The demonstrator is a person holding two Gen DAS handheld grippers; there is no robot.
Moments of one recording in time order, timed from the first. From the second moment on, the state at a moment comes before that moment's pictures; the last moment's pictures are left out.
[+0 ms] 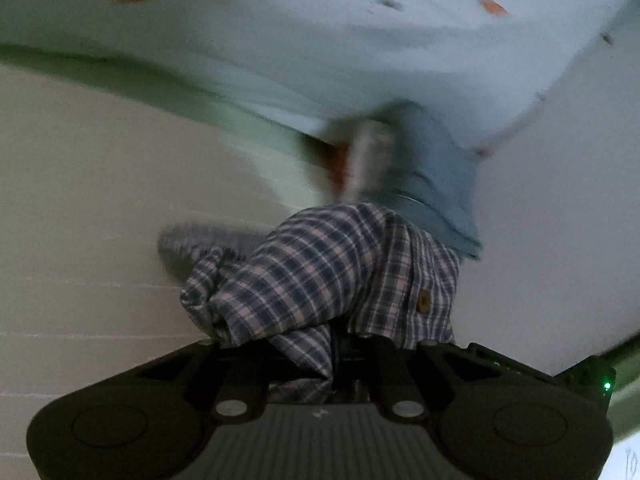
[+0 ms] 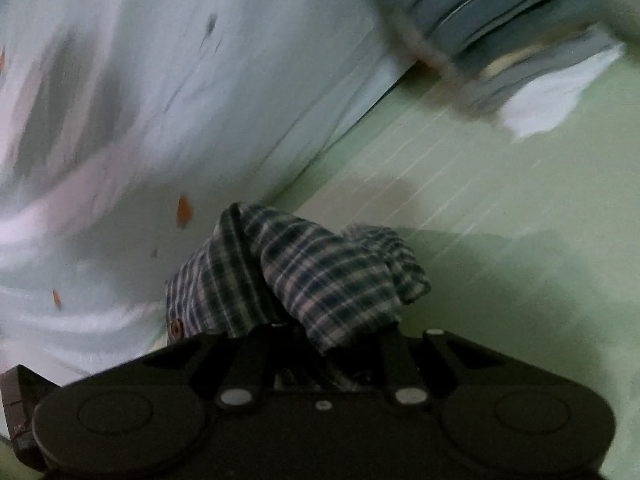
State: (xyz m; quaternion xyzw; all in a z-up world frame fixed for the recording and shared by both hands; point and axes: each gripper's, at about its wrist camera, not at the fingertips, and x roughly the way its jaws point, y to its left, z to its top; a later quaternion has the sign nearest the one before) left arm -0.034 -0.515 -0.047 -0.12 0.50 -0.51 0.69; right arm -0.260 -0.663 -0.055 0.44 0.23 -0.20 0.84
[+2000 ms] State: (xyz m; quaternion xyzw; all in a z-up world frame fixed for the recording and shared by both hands) left arm -0.110 -0.767 0.036 0.01 0.28 -0.46 0.84; right arm -0.285 -0.907 0.052 0.15 0.15 -0.40 0.89
